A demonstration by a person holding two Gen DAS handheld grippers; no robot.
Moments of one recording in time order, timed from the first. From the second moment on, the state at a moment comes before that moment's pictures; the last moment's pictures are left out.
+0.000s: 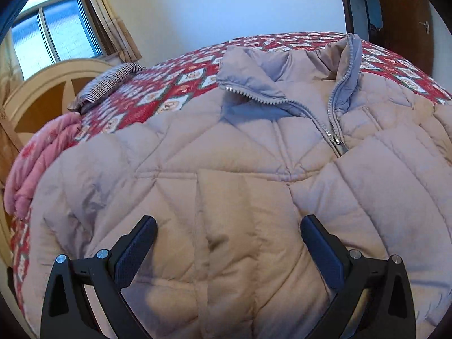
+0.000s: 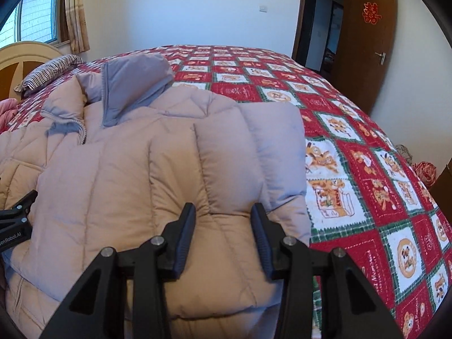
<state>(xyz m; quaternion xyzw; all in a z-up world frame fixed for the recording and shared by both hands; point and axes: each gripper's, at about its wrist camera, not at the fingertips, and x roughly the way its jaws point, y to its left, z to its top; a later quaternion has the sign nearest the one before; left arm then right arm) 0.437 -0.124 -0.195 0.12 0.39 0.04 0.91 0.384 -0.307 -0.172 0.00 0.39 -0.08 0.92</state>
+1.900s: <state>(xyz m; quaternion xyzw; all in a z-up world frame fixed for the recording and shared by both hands) 0.281 0.276 -0.197 -0.11 0.44 0.24 0.86 0.291 -0.180 -0.129 -0.09 0.34 -0.01 0.93</state>
